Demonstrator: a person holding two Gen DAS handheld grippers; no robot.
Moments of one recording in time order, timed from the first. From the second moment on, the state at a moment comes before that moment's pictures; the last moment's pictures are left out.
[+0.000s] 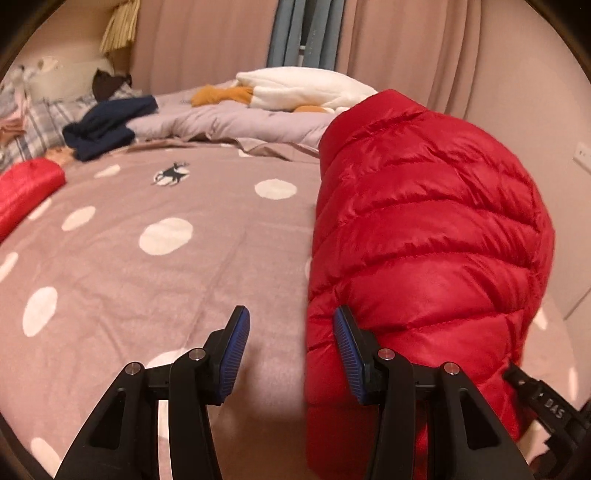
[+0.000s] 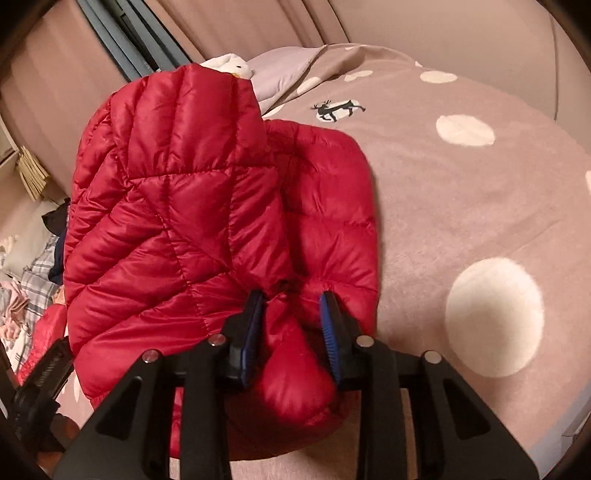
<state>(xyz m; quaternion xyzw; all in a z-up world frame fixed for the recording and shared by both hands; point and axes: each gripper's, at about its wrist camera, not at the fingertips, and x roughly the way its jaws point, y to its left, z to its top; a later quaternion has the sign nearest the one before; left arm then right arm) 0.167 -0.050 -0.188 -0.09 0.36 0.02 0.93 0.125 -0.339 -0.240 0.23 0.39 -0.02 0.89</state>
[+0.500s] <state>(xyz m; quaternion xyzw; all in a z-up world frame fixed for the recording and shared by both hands) 0.176 -0.057 -0.200 -0.09 0.37 0.03 0.92 0.131 -0.330 -0.239 0.20 0.39 -0.03 0.90</state>
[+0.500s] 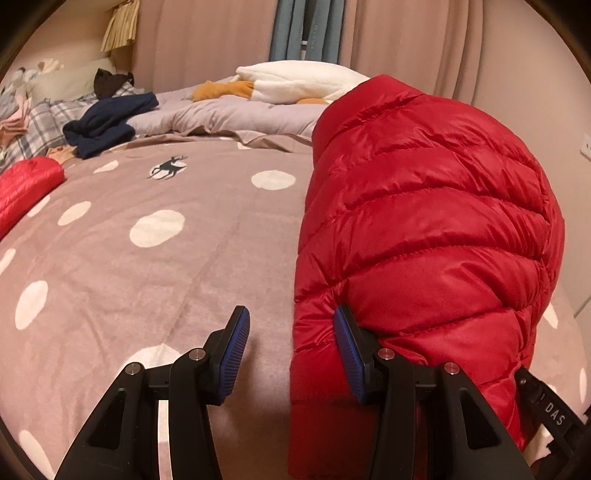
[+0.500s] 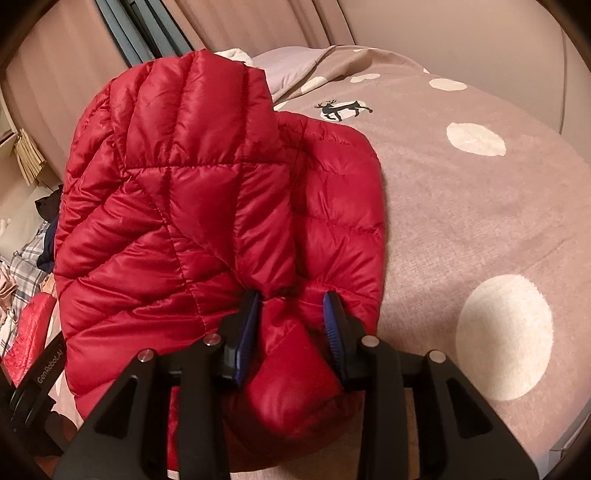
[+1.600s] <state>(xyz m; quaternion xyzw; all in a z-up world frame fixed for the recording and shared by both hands) 0.276 -0.102 -0.178 0.02 0.29 -0.11 0.95 0.235 -0.350 -0.205 0.12 0.28 -0.01 0.95</state>
